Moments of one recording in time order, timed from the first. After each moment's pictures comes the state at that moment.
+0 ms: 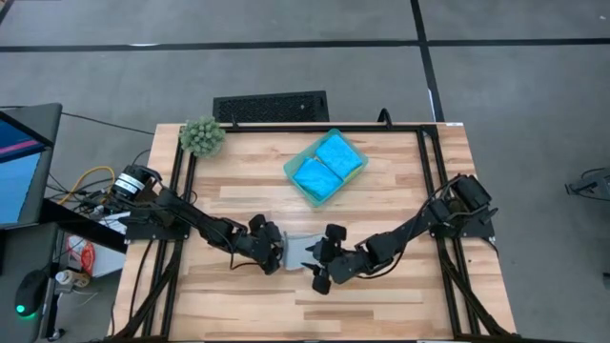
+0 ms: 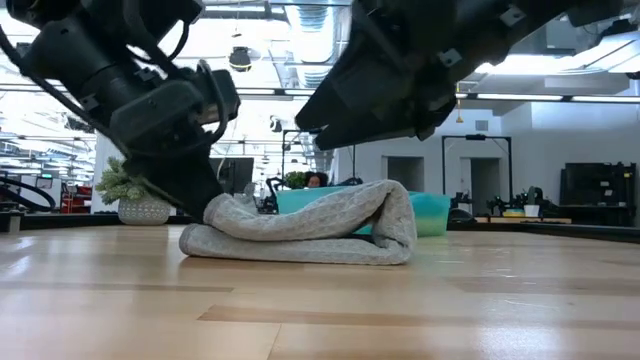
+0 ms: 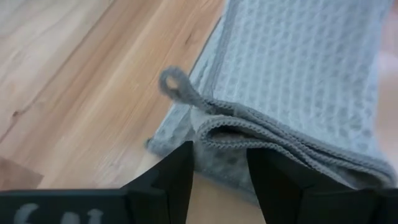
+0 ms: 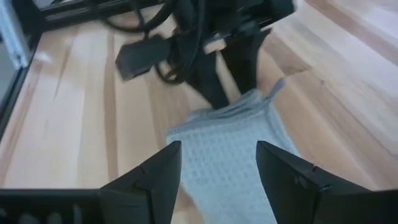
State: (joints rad) left arm -0.39 1.68 0.68 0.11 -0.39 -0.68; right arm 0.48 1.89 1.06 0.15 0.53 0.49
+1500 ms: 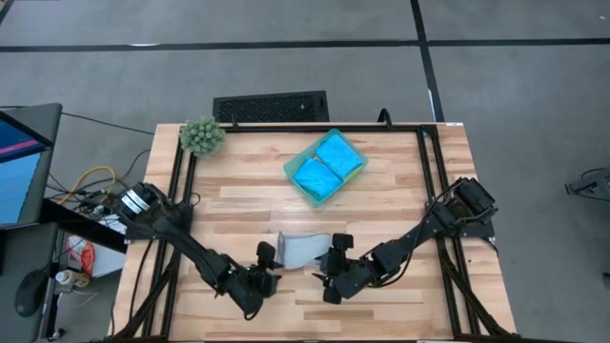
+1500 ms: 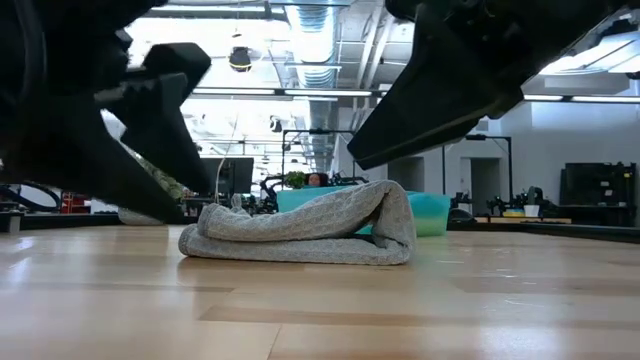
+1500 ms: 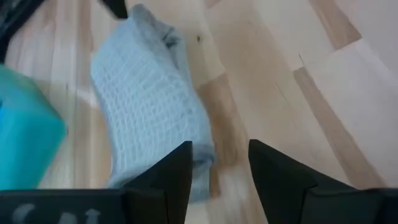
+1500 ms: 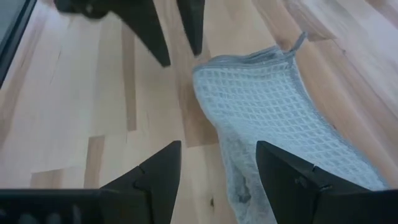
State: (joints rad) left arm -0.68 1.80 0.92 -0.11 -0.66 -0.06; right arm 0.57 1.89 1.06 0.01 0.54 0.48
